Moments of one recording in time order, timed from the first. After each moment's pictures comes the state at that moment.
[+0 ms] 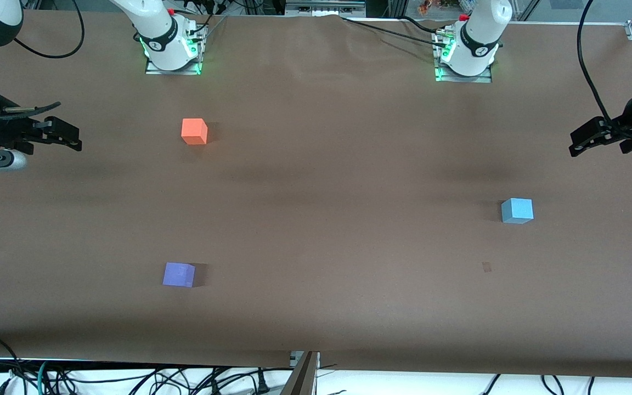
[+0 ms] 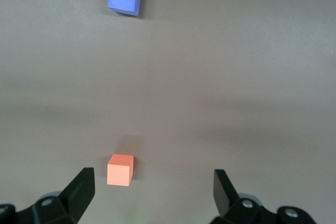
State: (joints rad) left arm -0.07 0.07 0.07 -1.51 0.04 1.57 -0.09; right arm 0.12 0.14 -0.08 -1.47 0.00 1.52 -0.06
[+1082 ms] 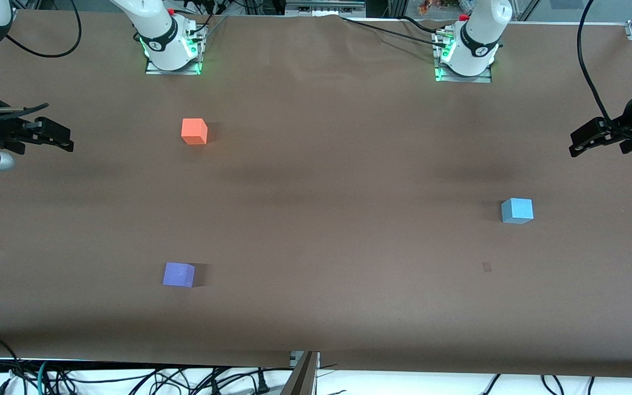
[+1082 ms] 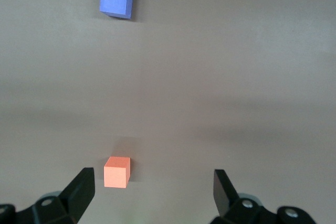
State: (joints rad) left arm -0.07 0.07 0.07 -1.51 0.04 1.57 -0.09; right arm 0.12 0.14 -0.10 -1.47 0.00 1.52 -0.06
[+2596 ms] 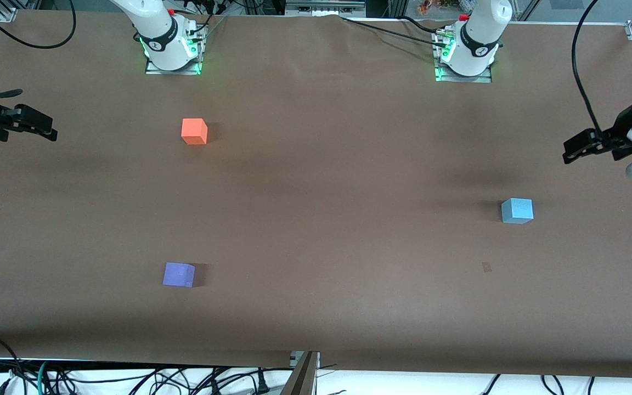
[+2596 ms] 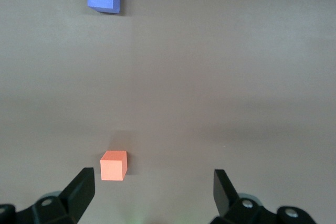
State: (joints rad) left arm -0.06 0.14 0.07 -1.51 0.04 1.57 -0.09; right arm 0.10 0.06 -0.12 -1.54 0.00 1.52 -0.06
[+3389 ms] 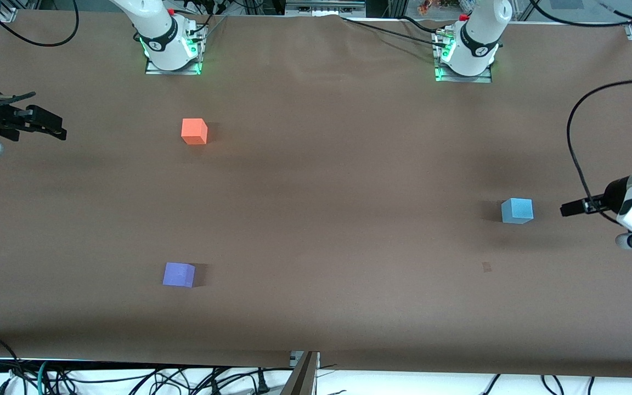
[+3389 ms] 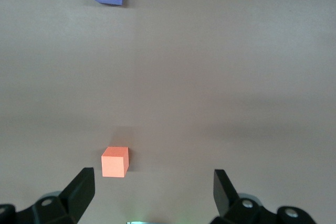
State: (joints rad) left arm 0.06 0.42 0.08 -1.51 -0.03 1.80 -0.05; right arm 0.10 0.06 -0.11 -1.57 0.00 1.53 -0.06
